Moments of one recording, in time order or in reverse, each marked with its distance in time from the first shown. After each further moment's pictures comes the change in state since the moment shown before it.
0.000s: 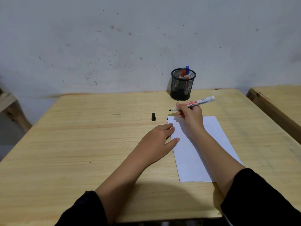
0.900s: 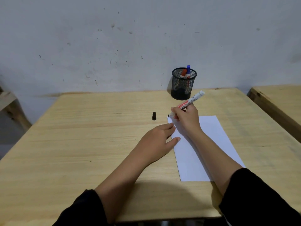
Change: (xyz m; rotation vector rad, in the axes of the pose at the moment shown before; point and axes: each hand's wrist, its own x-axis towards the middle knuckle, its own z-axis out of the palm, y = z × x) left_hand -0.001 -0.001 -0.001 0.015 -0.007 -0.007; right_hand -0.007 0.005 0.009 -0.228 -0.051 -0.076
